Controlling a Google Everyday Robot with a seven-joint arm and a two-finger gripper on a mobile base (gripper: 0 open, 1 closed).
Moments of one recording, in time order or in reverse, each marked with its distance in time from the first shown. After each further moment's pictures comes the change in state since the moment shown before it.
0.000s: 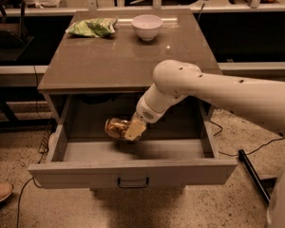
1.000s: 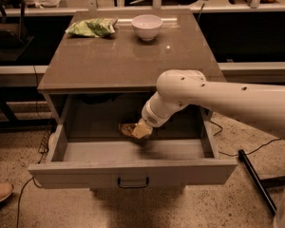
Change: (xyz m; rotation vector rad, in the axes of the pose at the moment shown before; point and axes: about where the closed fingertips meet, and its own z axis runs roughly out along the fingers) arm 0.025 -0.014 0.005 0.118 0.029 0.116
